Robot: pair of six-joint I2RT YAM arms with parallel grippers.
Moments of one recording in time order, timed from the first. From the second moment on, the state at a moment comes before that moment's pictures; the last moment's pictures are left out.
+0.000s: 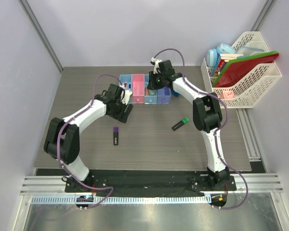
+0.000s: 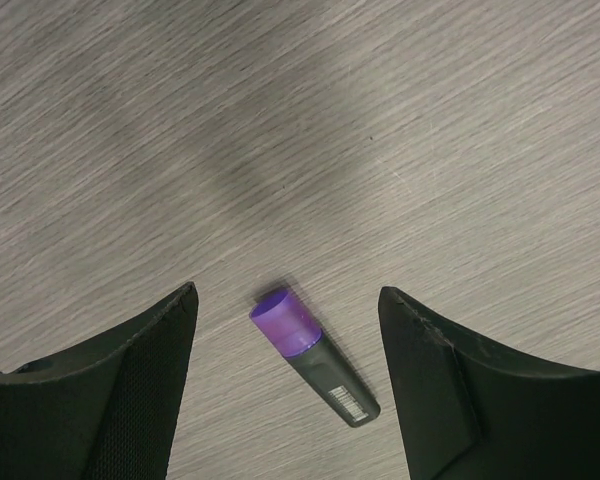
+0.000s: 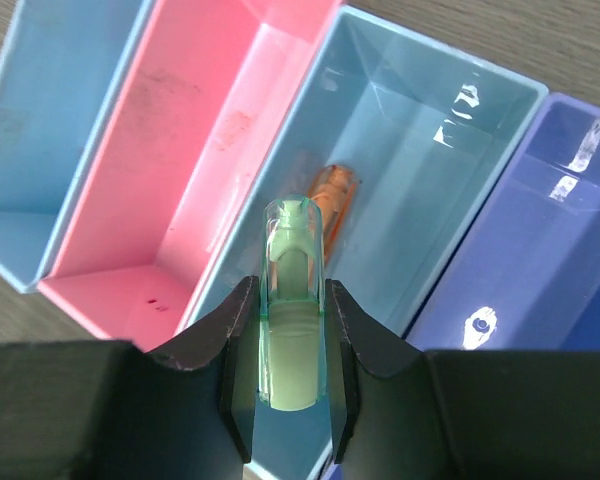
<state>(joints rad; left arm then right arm) -0.42 1.67 1.19 -0.60 0.05 0.09 0.42 2.30 1.95 -0.34 -0.25 0.16</state>
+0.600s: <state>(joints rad) -0.42 1.62 1.12 -0.60 0.05 0.11 0.42 2.28 1.93 -0.34 -0.23 0.13</state>
